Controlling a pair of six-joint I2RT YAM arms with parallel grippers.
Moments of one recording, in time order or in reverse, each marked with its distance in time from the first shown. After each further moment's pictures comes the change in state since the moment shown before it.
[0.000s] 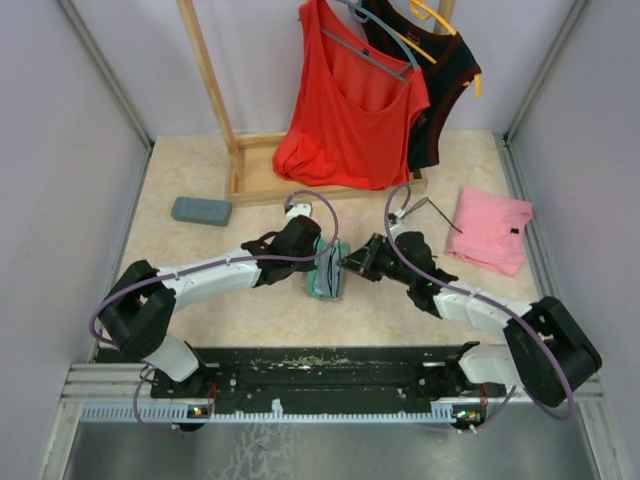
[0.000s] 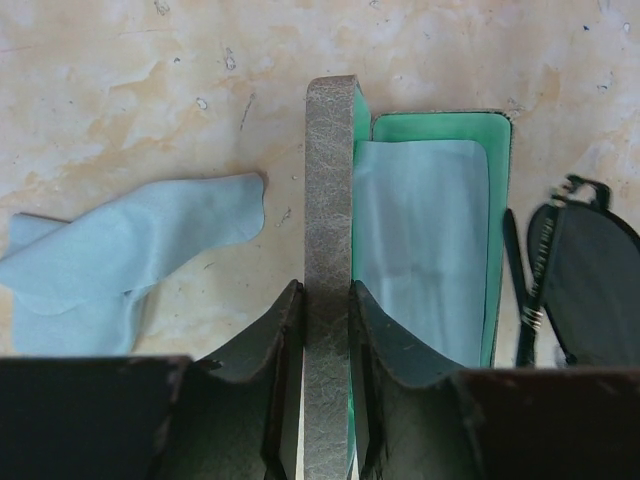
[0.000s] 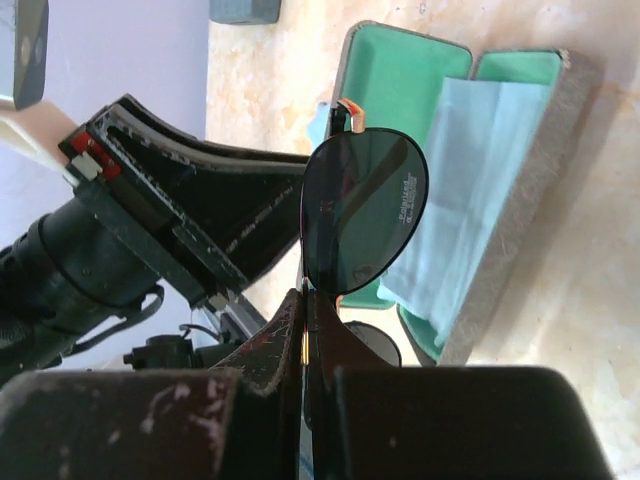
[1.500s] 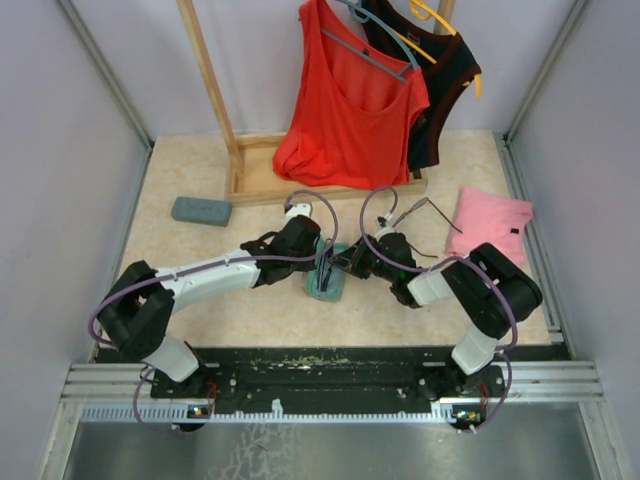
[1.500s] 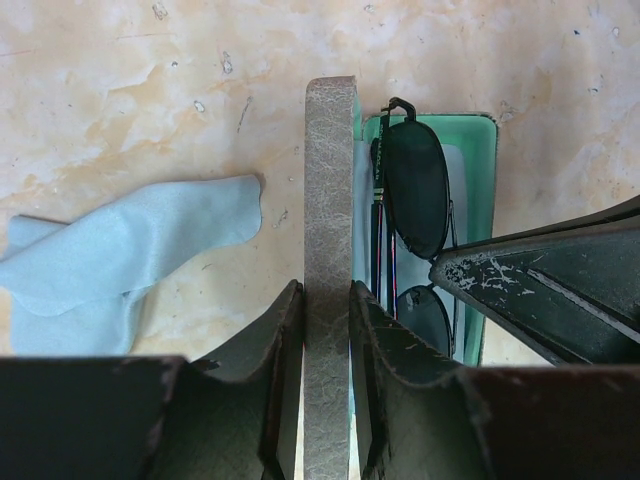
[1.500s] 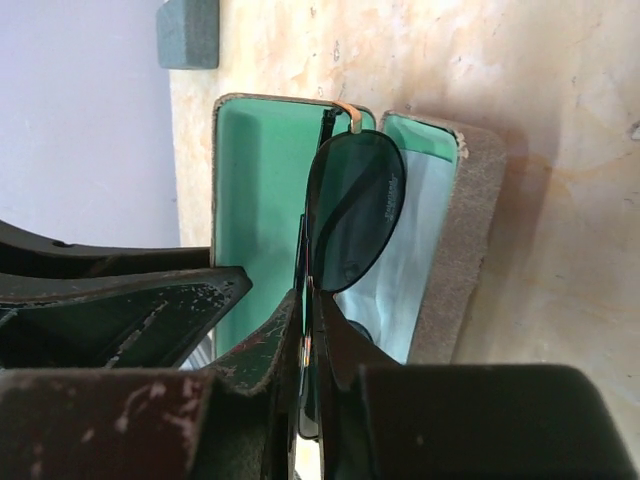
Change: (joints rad) left arm 0.000 -0.006 -0.001 0.005 0.003 0.000; right arm 0.000 0.476 0.042 0.436 0.035 0.090
